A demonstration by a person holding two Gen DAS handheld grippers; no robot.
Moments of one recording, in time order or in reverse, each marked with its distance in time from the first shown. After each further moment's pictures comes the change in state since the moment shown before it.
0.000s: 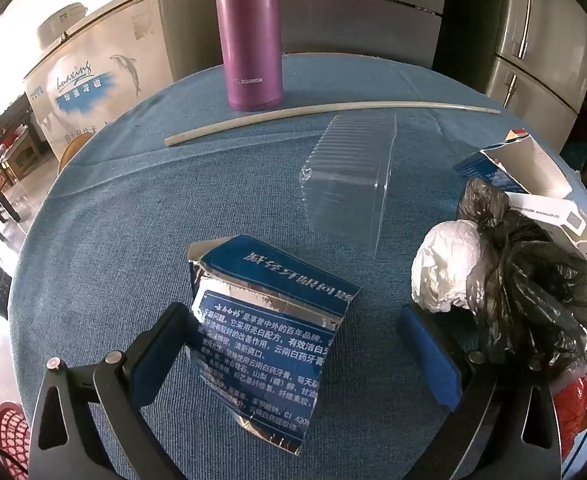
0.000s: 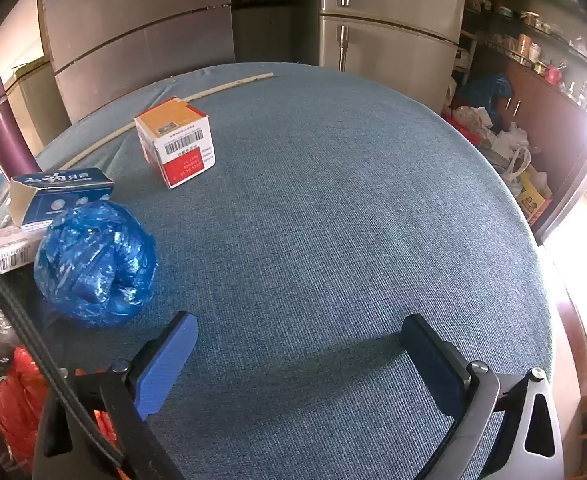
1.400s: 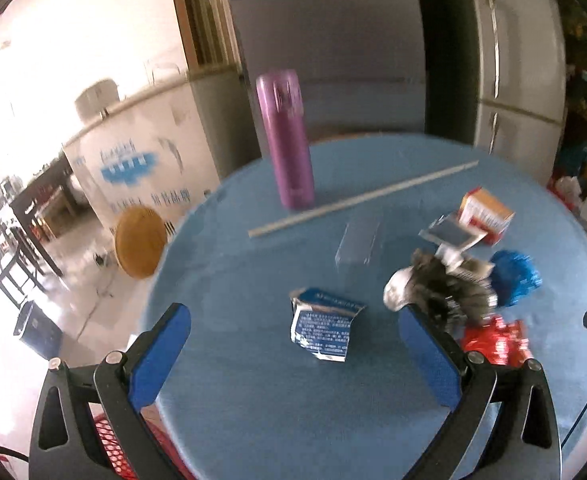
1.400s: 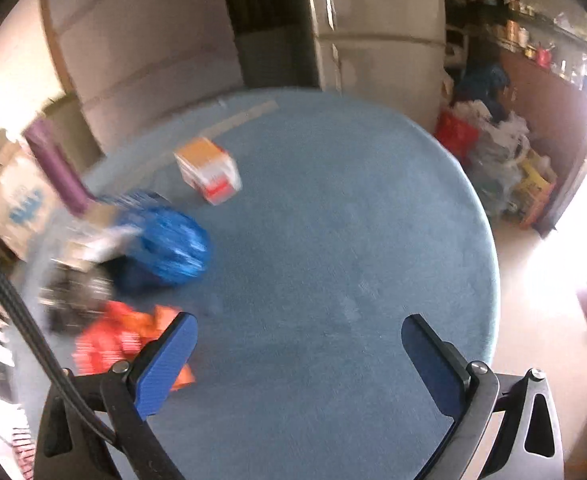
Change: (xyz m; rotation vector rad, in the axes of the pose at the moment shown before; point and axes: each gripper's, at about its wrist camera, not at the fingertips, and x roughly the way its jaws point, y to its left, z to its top) left arm -0.182 0.005 -0.005 0.086 -0.249 0.116; right arm -0.111 -0.039 -0.023 0.072 -0.076 0.150
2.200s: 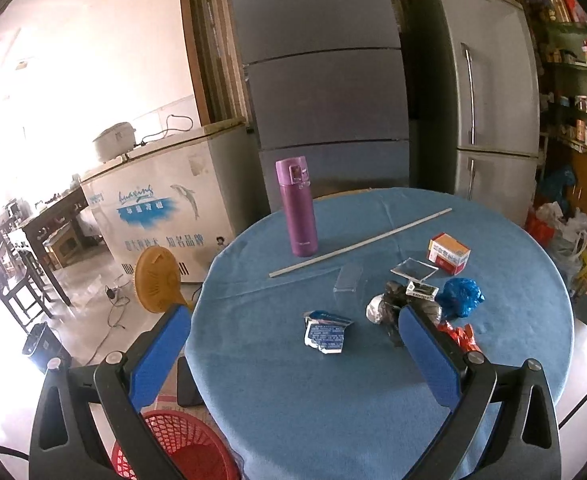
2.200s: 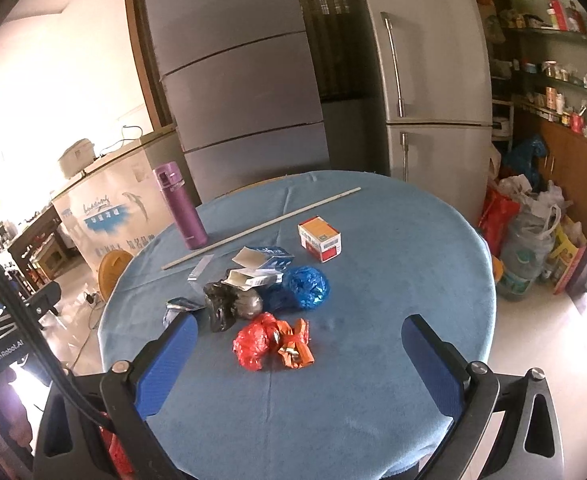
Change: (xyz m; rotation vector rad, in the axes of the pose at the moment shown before) left arm -0.113 0.019 -0.006 0.004 -0.153 0.000; right arm -0.151 0.065 -0.015 -0.122 -0.187 0.174
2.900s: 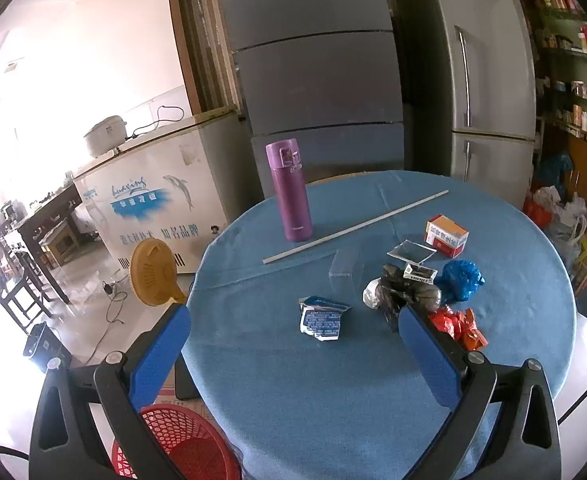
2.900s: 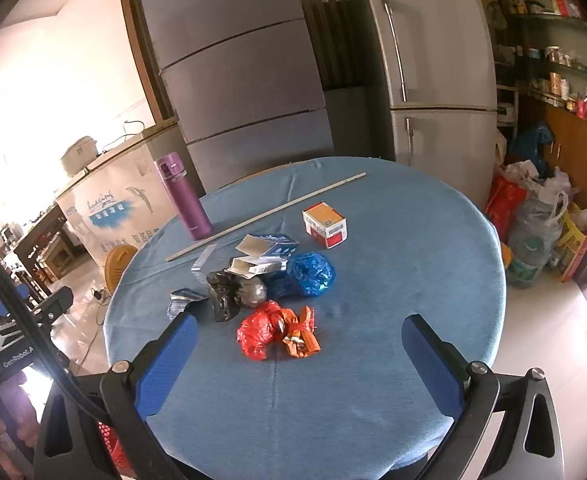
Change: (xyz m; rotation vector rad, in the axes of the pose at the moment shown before) left arm 0.011 -0.005 -0.006 0.033 0.045 -0.011; right arm 0.010 -0.006 -0.005 0.024 0.042 0.033
